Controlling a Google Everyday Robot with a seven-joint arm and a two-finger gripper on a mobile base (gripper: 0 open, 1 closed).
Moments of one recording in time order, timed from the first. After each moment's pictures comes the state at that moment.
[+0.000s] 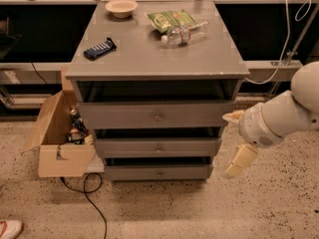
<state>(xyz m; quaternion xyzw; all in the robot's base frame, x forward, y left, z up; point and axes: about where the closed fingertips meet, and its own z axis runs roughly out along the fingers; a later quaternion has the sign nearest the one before) 0.465 -0.176 0.755 -0.60 0.75 0.13 0.23</state>
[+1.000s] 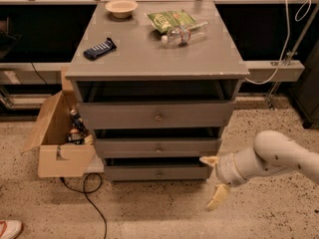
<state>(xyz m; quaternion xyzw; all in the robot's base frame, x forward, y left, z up) 0.462 -0.152 0.546 -0.61 0.71 0.25 0.25</state>
